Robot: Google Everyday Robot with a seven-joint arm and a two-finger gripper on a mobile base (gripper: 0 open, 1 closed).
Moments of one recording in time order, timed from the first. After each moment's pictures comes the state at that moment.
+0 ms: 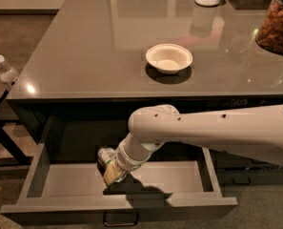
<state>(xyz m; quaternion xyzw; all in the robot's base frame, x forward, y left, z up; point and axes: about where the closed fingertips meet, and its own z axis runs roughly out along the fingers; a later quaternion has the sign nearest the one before) 0.436 0.068 0.617 -0.32 0.92 0.22 0.06</state>
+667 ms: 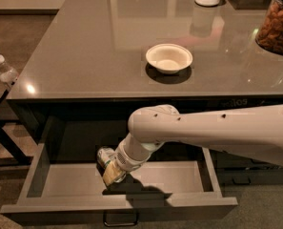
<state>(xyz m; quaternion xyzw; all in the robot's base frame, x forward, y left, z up) 0.436 0.068 0.617 -0.32 0.92 0.22 0.06</state>
